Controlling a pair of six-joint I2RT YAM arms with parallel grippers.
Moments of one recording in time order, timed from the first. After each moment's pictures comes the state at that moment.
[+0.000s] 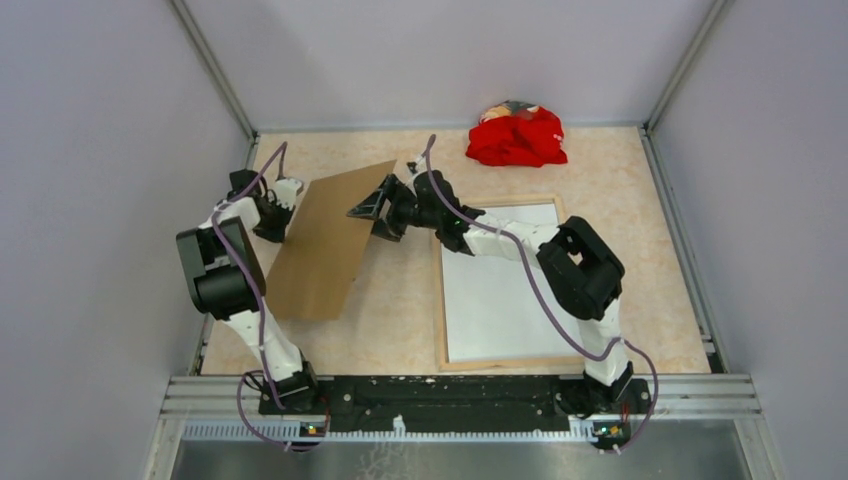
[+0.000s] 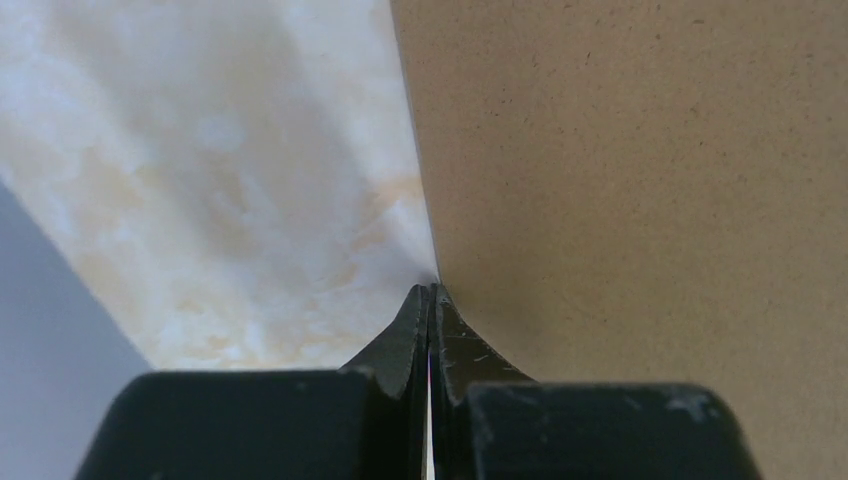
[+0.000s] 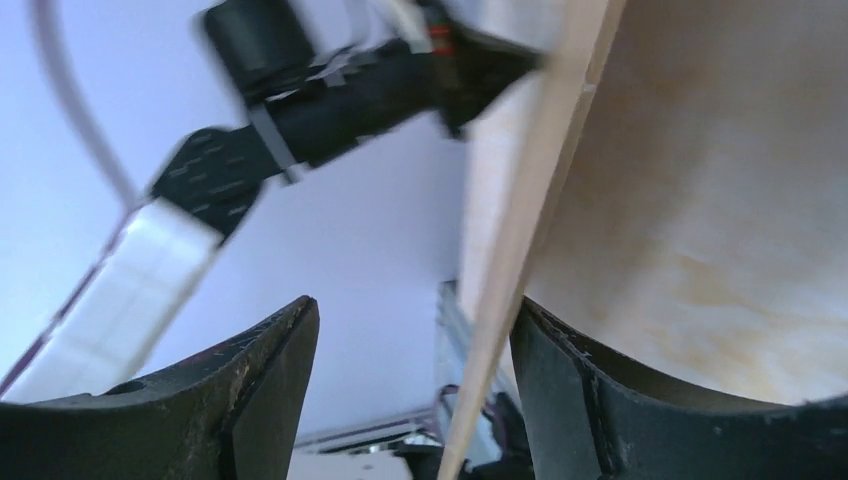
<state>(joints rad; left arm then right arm) 0.32 1.87 1.20 -0.43 0.20 0.68 0.84 2.03 1.42 0.26 -0.32 1.29</state>
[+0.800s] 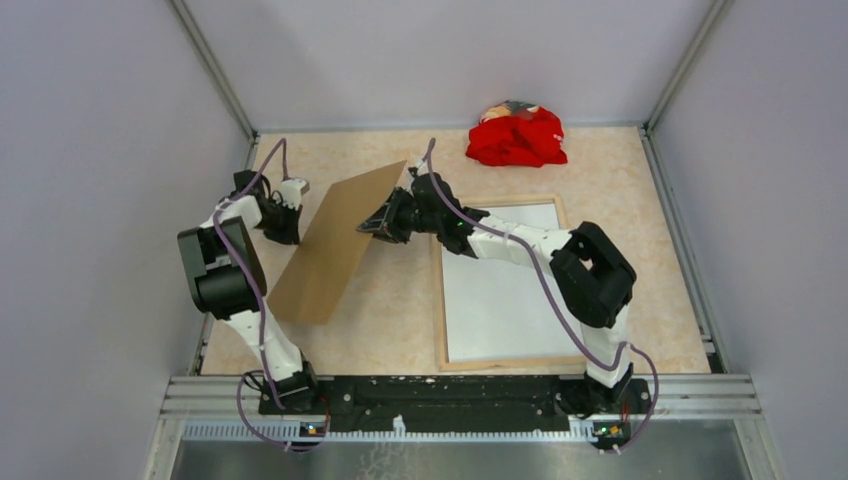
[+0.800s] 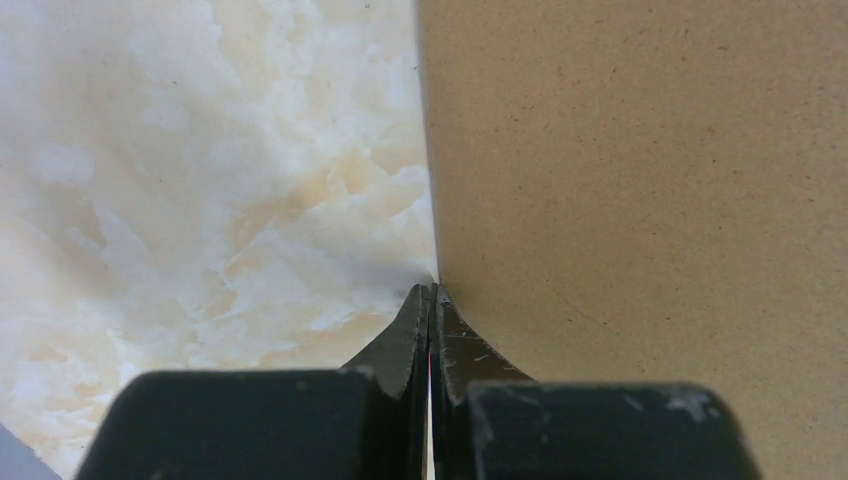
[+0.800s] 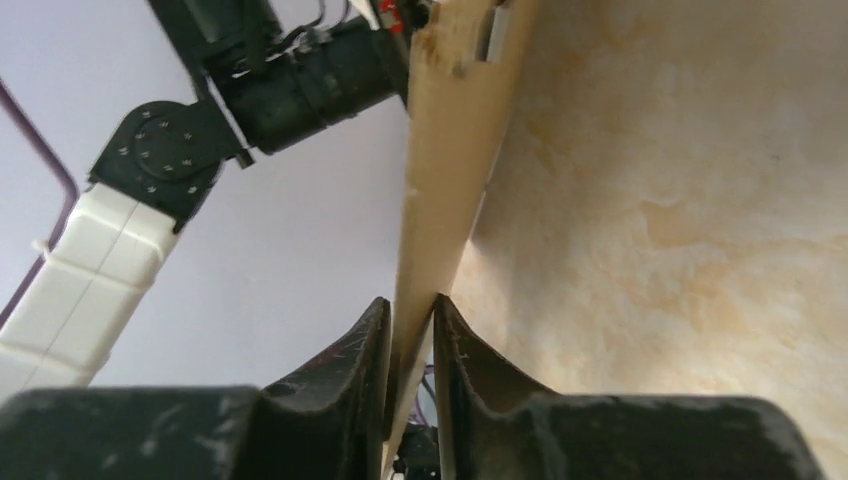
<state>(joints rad) 0.30 1.87 1.21 -0.53 0.37 0.62 0.88 1.95 1.40 0.22 -0.29 1.28</state>
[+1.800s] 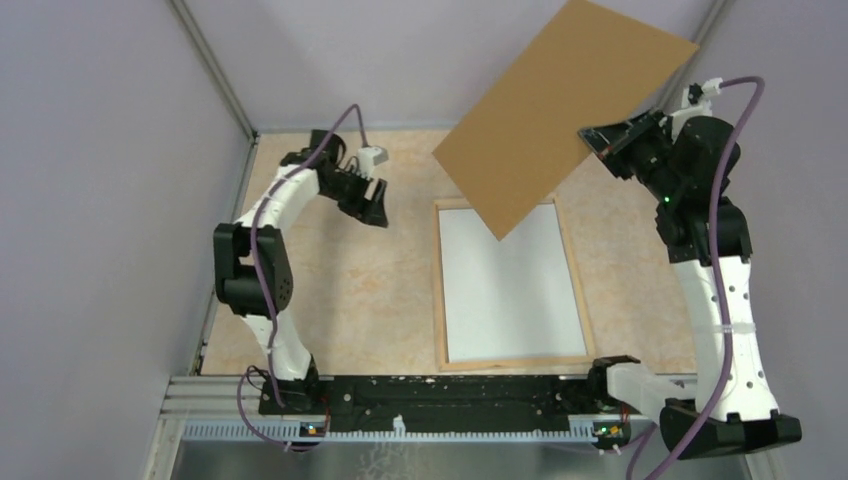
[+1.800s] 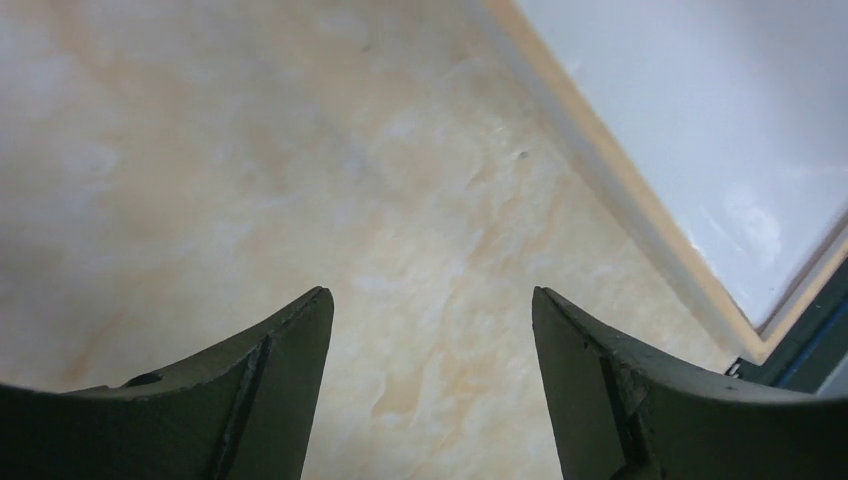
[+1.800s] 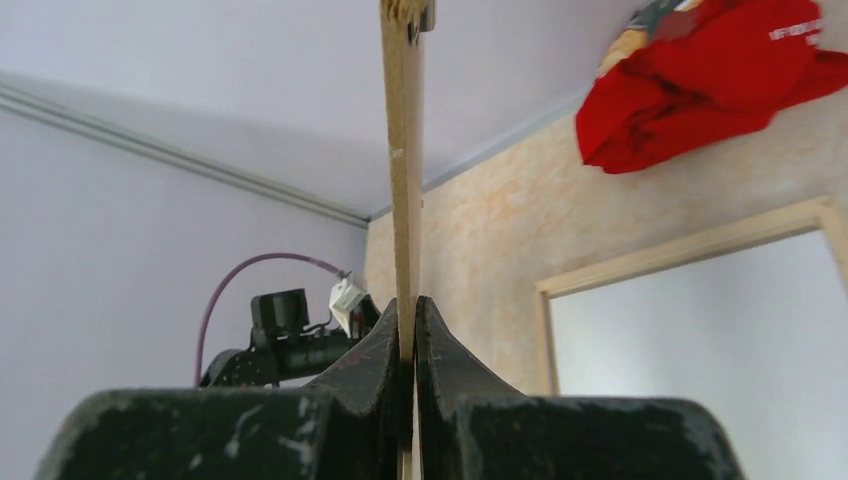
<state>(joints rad) -0.07 1.82 1.50 -0.84 0.60 0.41 0.12 1.09 1.46 -0.50 -0.21 0.88</state>
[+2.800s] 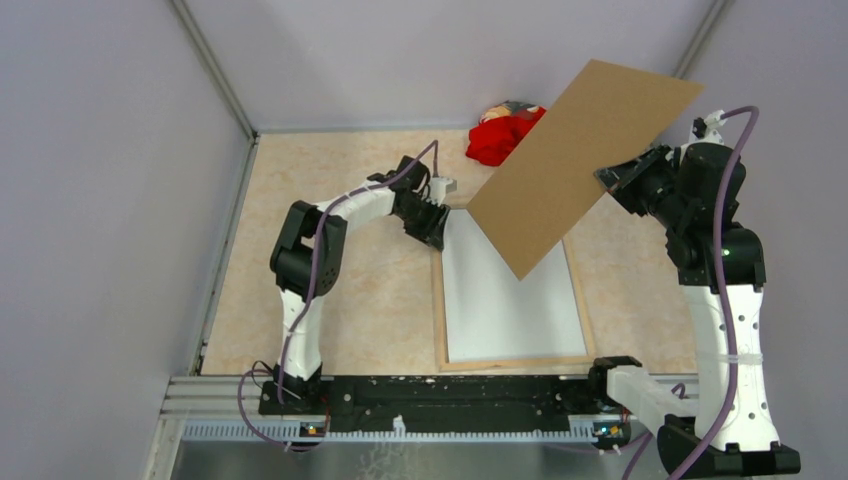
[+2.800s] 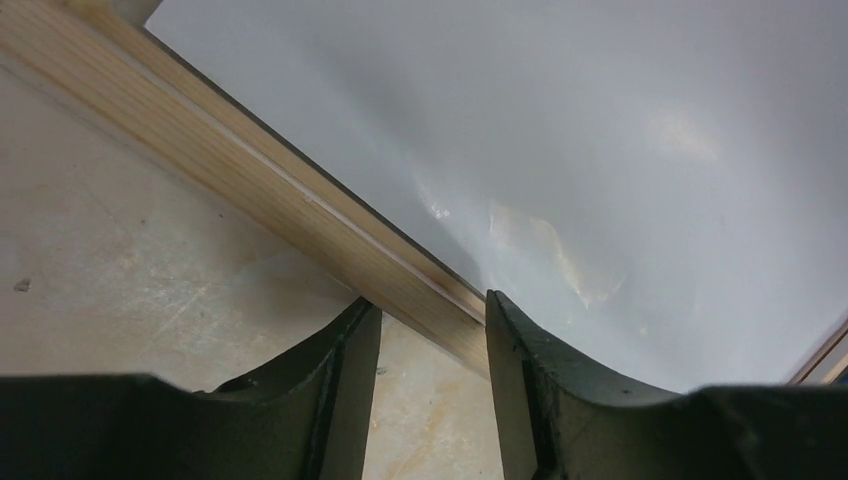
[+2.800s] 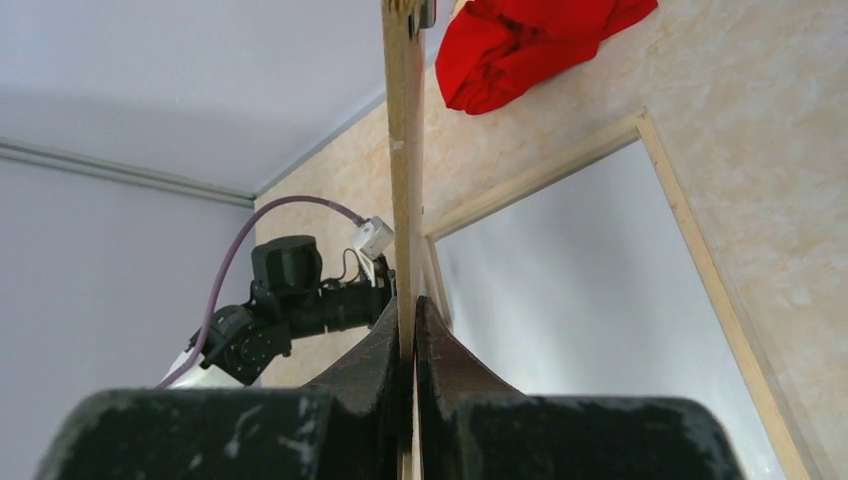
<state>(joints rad) -0.48 2.10 1.53 -0.58 0.48 0.05 0.04 0.96 1.43 -0.81 -0.11 0.75</state>
